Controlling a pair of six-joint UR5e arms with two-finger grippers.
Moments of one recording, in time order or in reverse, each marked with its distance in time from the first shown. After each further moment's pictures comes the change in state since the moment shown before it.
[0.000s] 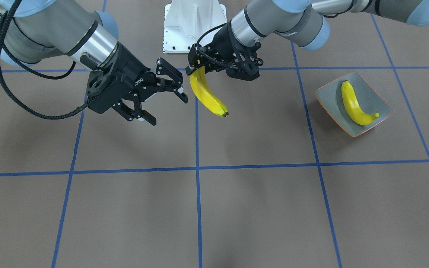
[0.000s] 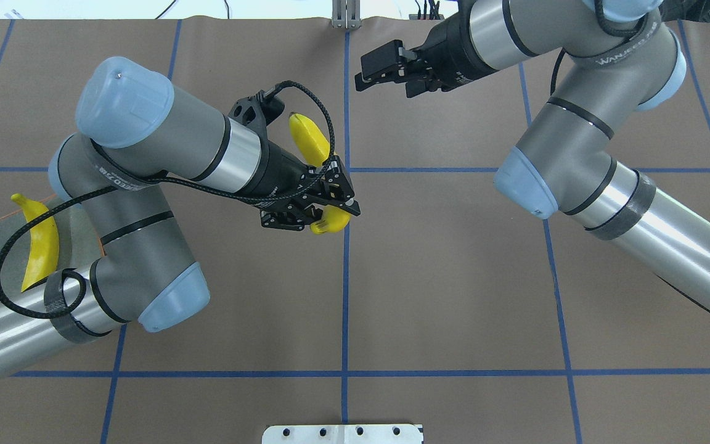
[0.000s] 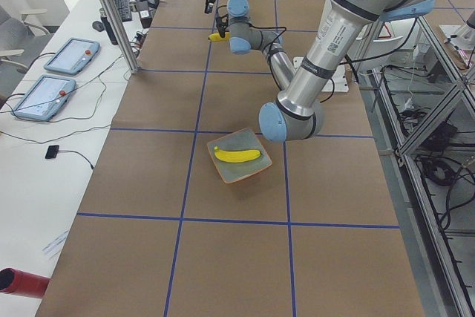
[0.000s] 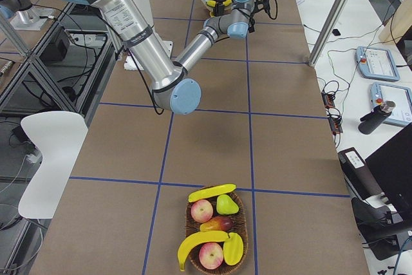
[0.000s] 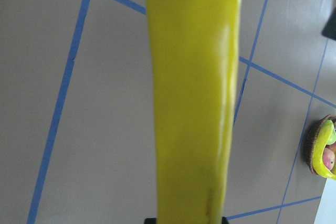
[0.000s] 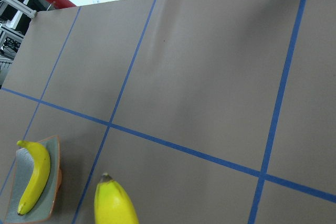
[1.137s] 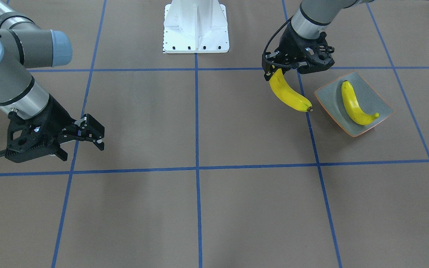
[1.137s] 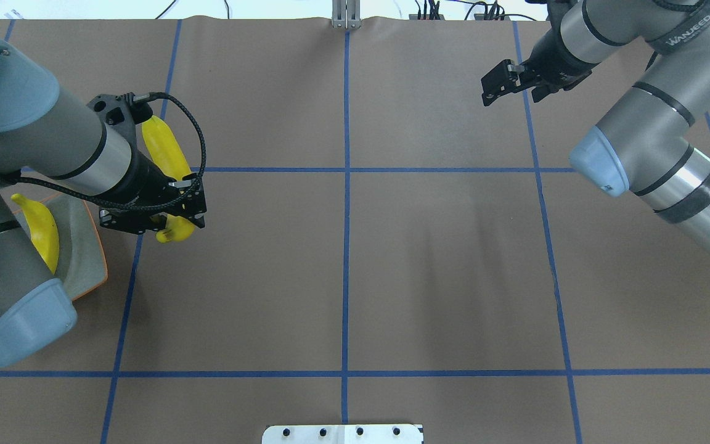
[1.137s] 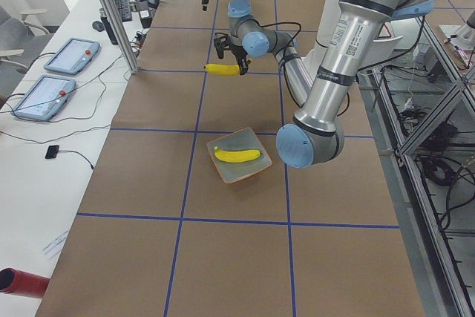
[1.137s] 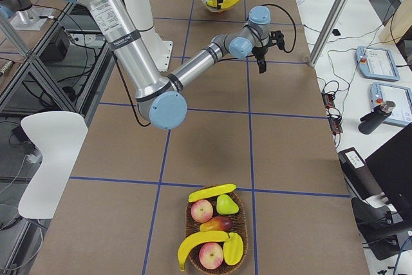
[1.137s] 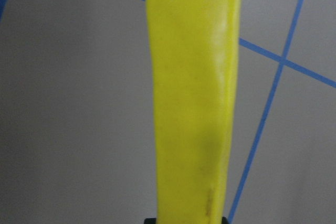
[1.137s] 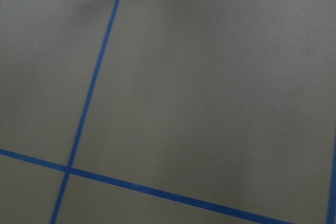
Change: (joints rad) left arm -0.099 0.233 -0.343 0.767 0.073 0.427; right arm 0.116 -0.144 -0.008 -0.453 -0.004 -0.418
